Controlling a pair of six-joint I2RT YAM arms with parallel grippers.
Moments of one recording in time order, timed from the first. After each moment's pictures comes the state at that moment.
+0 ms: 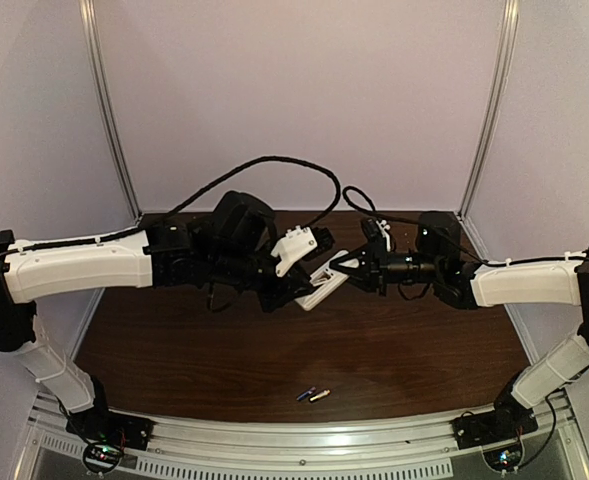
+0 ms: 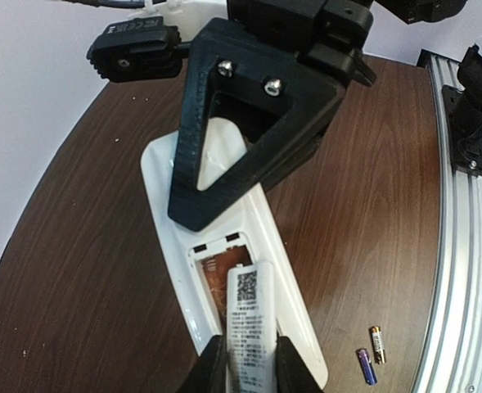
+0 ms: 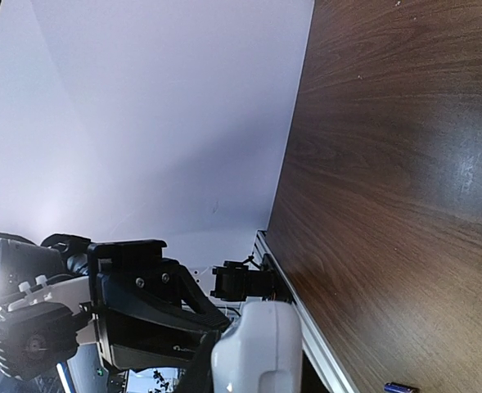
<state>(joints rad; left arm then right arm) -1.08 1.57 1.32 -0.40 0.03 0.19 0.63 1.46 0.76 0.53 -0.77 1.21</state>
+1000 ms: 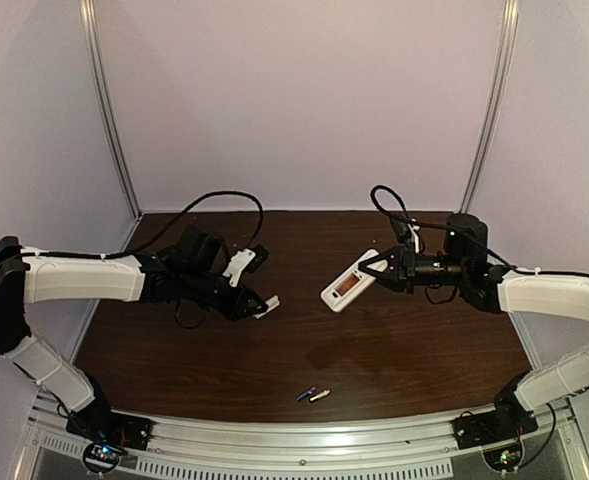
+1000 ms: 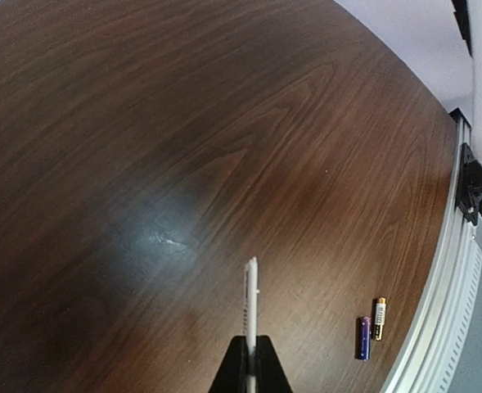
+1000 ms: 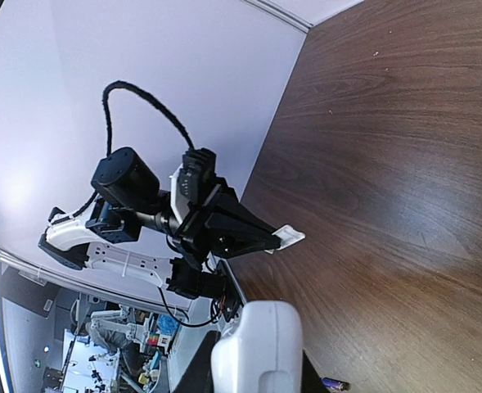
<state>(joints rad) -0.79 1.50 0.92 -0.17 0.33 -0.16 0.51 1.29 0.67 0.40 -0.80 0.95</state>
